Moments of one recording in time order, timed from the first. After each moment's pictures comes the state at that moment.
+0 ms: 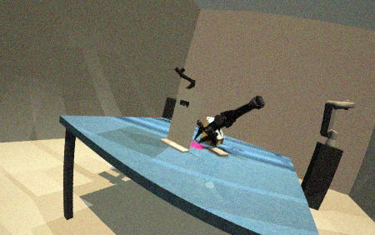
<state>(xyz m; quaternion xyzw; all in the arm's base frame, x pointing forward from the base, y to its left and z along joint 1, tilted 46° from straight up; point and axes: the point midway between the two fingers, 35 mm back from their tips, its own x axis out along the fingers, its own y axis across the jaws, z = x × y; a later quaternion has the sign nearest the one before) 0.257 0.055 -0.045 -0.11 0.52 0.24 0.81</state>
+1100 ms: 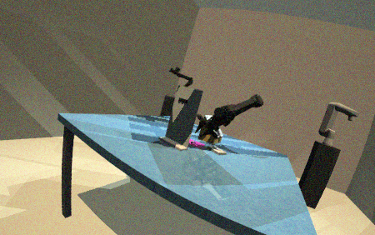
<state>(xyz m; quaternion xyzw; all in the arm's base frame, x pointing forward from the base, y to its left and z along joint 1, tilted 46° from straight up) 0.252 0.038 -0.020 -0.11 0.52 0.24 0.81</state>
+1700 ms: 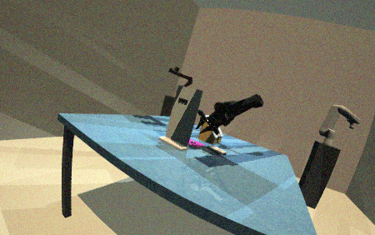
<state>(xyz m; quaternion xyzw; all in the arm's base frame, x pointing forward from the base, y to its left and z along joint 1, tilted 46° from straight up) 0.254 0.020 -0.003 -0.11 0.52 0.24 0.81</state>
